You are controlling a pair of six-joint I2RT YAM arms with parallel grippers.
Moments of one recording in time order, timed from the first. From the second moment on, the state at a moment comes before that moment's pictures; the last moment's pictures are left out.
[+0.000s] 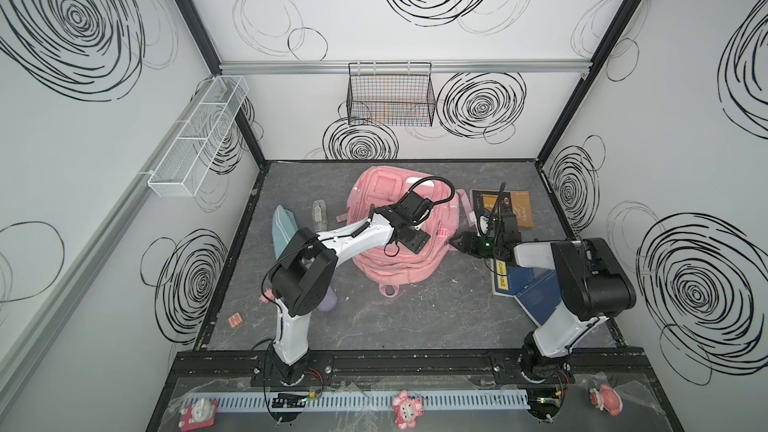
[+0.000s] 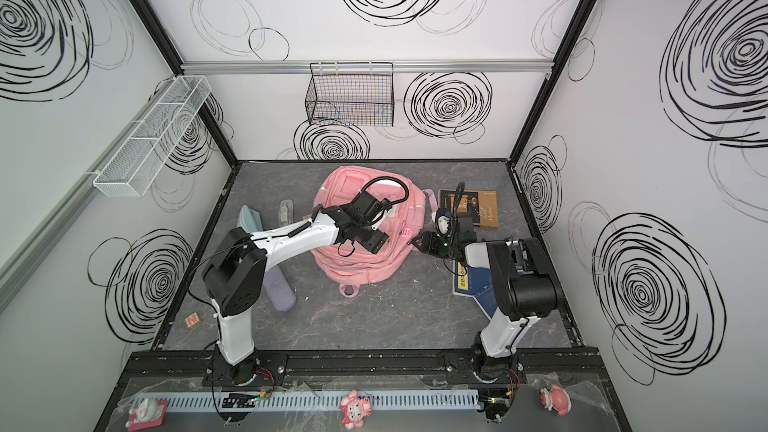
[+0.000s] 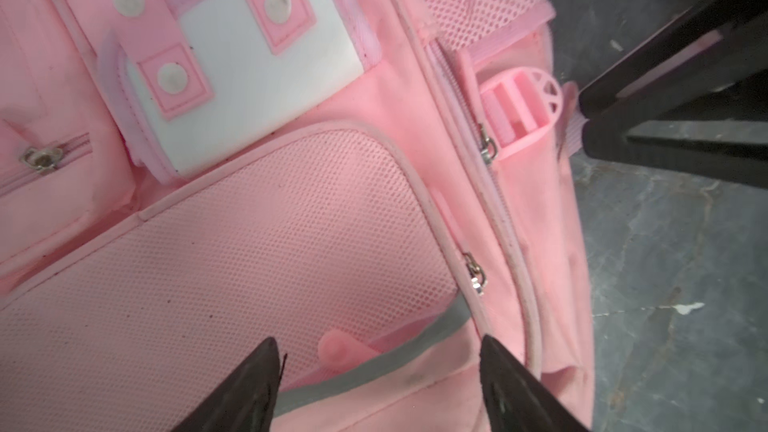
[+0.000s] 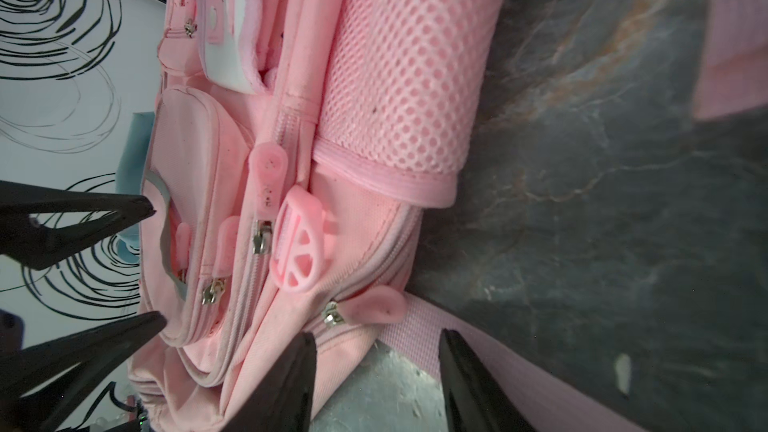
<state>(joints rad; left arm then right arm) -0.73 1.94 1.45 -0.56 -0.08 -0.03 0.10 1.71 0.66 0.21 -0.69 0.43</state>
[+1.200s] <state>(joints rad) -0.75 2.02 1.52 -0.59 0.04 -0.15 0.08 1.79 0.59 0.55 -0.81 0.49</state>
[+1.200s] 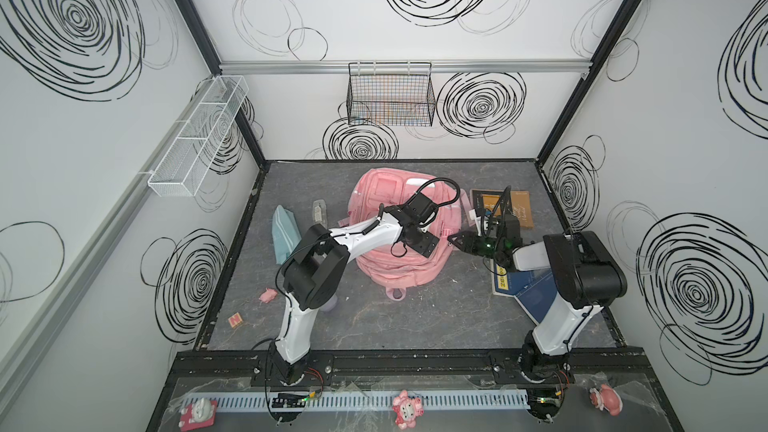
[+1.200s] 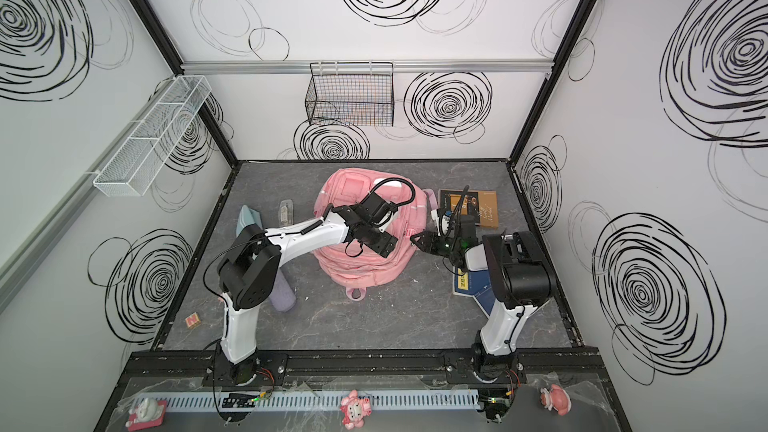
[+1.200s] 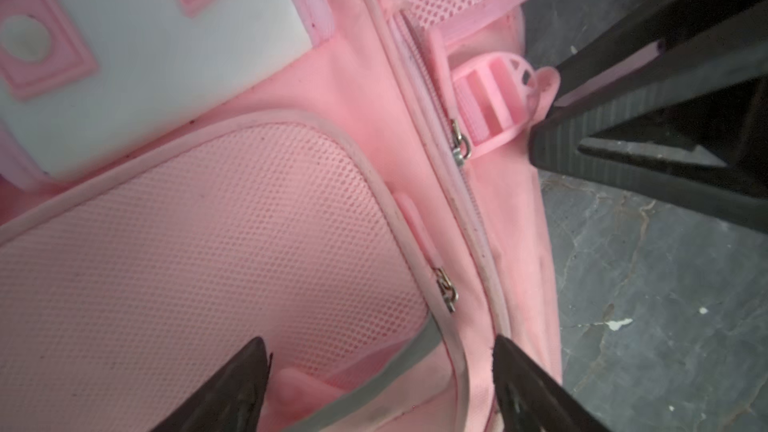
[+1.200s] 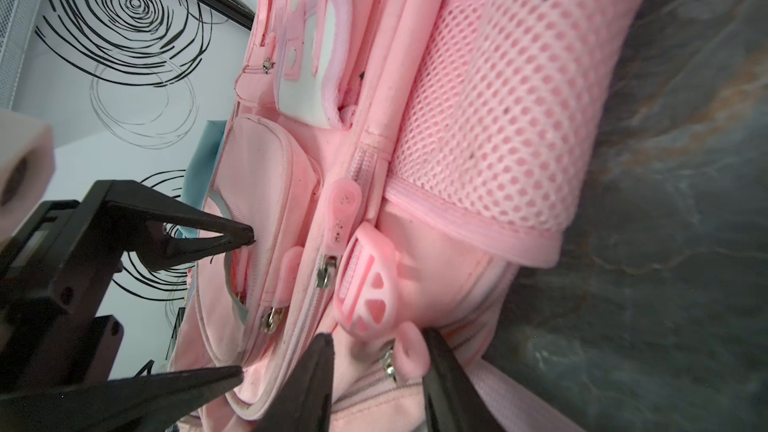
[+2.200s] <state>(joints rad) -0.62 1.99 1.44 -0.48 0.24 -0.30 0.13 1.74 0.52 0.73 -0.79 0.49</state>
